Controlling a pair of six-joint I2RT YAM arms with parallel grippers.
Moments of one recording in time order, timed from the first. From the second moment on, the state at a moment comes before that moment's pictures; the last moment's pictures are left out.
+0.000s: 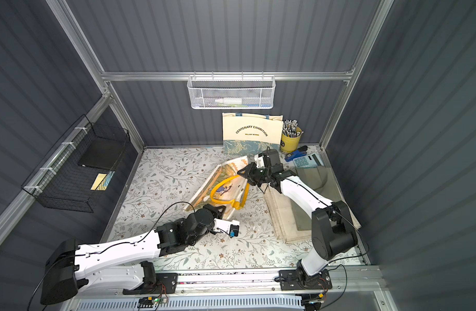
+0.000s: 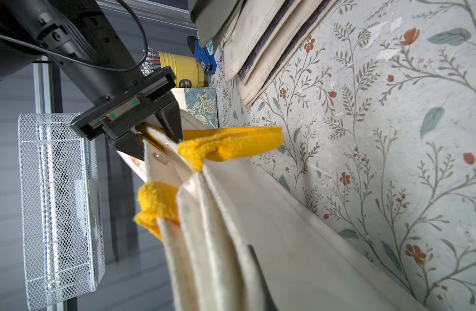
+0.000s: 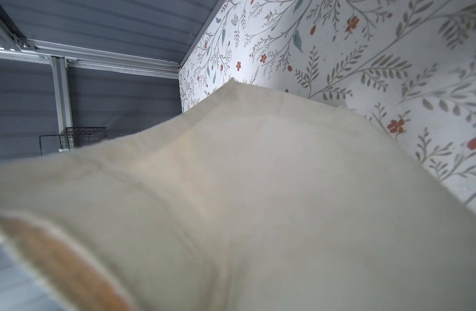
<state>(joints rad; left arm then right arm) -1.16 1.17 0.74 -0.09 -0.49 1.17 0.40 1.61 1.17 -0.20 -0.59 0.97</state>
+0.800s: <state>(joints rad) -0.98 1.13 0.93 -0.37 -0.20 0.70 0.33 1.70 1.30 -0.25 -0.72 0.49</state>
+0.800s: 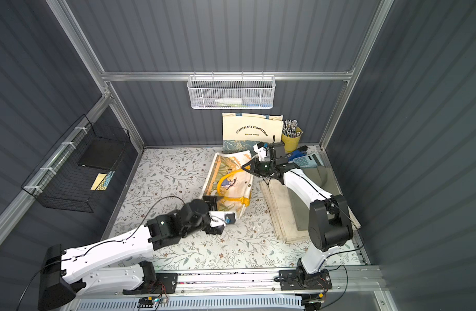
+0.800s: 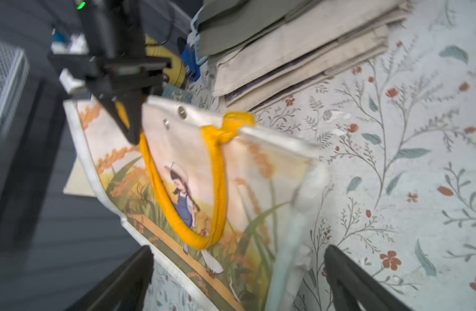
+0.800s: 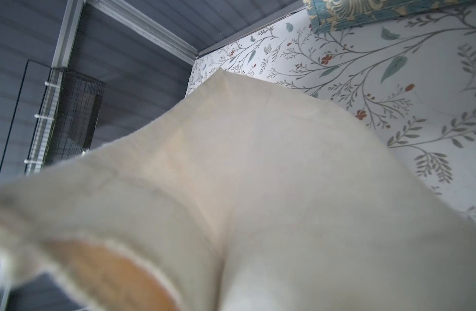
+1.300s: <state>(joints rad) -0.40 1.51 1.34 -0.53 0.34 0.39 0.33 1.57 1.31 -0.34 -0.84 0.12</state>
